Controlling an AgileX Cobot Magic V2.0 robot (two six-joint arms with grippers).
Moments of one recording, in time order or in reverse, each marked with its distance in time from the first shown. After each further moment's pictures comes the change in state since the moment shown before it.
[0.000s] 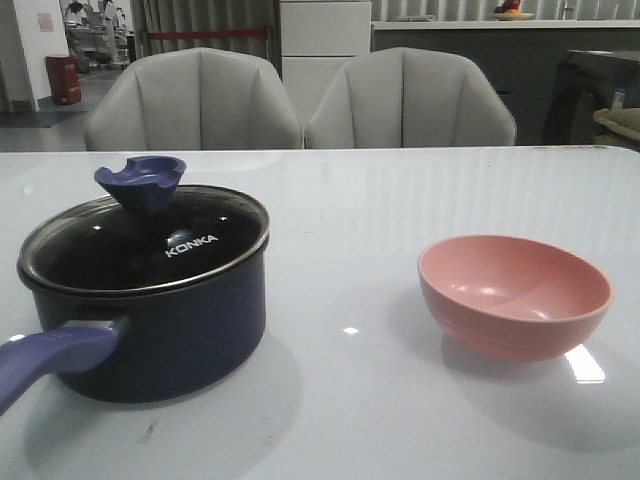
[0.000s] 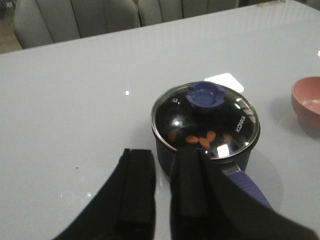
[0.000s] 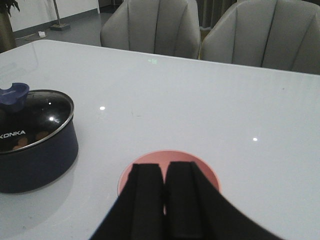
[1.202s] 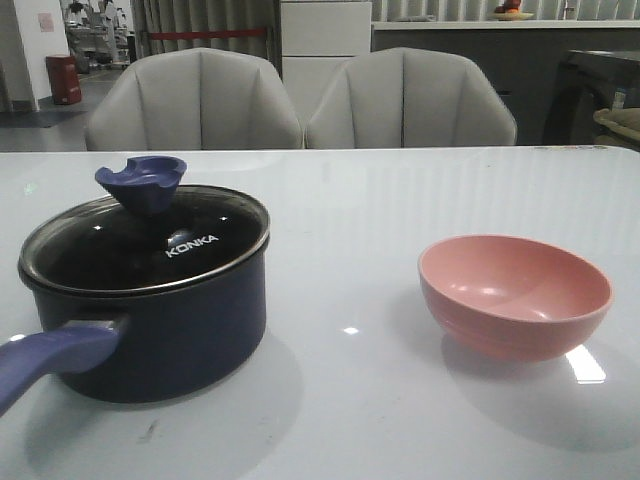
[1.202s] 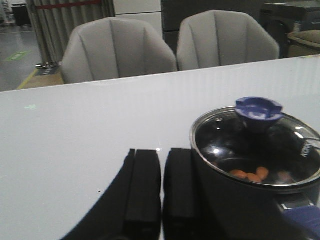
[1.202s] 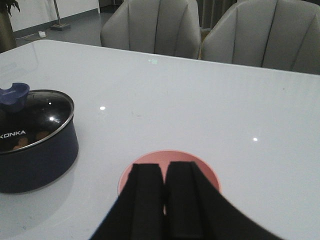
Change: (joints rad) left arm 0.145 -0.173 0.484 0.004 -0.544 -0.011; right arm 0.000 0.000 0.000 0.000 0.000 0.000
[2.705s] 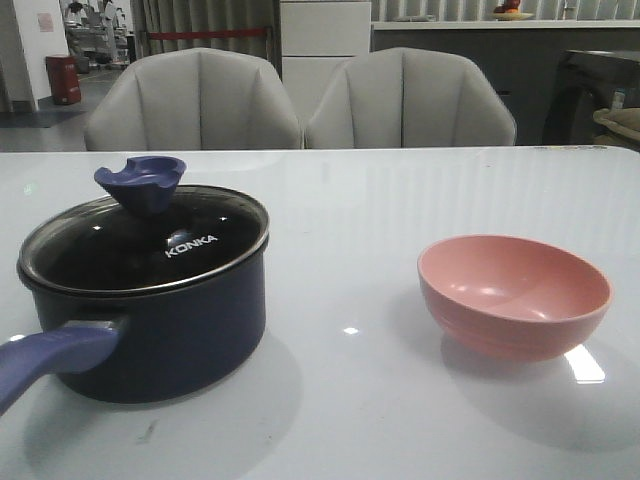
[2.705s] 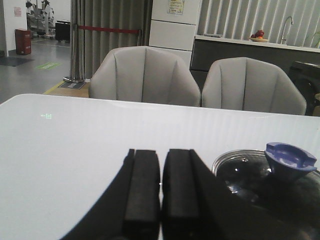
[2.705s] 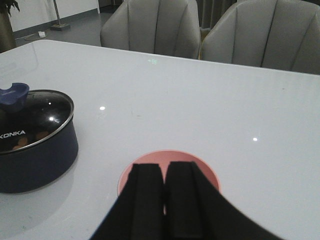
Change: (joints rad) left arm 0.089 0.000 0.086 0.013 -0.207 -0.171; right arm 0.000 0.000 0.000 0.000 0.000 0.000
